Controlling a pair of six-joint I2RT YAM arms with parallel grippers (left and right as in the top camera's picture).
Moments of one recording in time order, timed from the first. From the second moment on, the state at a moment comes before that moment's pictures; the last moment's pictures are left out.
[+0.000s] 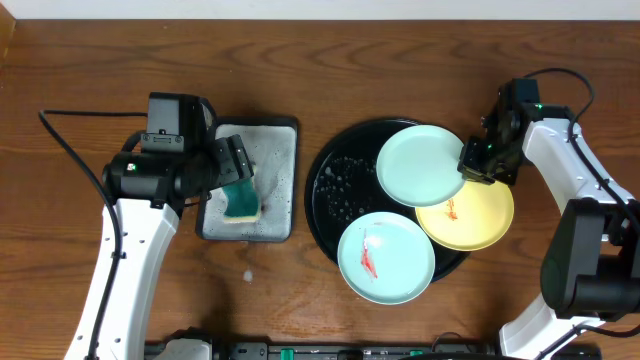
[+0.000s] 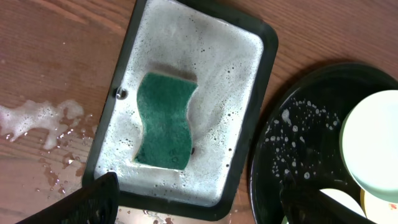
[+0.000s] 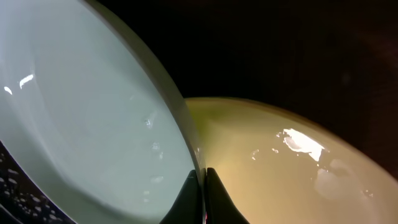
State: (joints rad) left arm -0.08 1.30 1.22 -1.01 0.10 -0.40; right arm -0.03 1.85 1.29 -0.94 -0.21 0.33
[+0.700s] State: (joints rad) left arm -0.08 1.30 1.22 -1.01 0.10 -0.40; right arm 0.29 1.39 1.29 -0.75 0.39 0.06
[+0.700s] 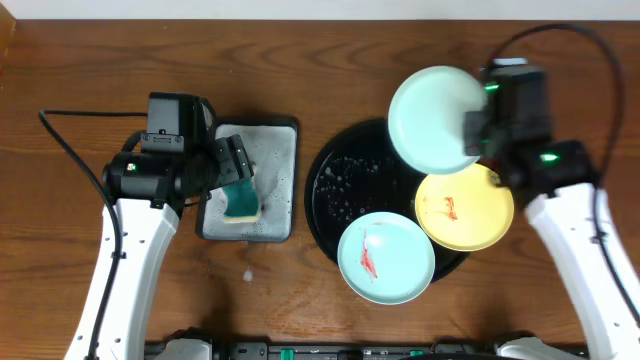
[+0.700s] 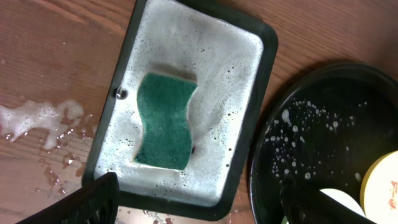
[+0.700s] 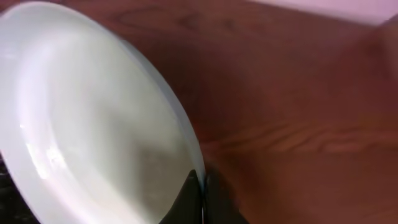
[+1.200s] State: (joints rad) left arm -0.08 1.30 1.22 -1.01 0.10 -0.40; right arm 0.78 1.43 1.29 -0.67 1.03 -0.10
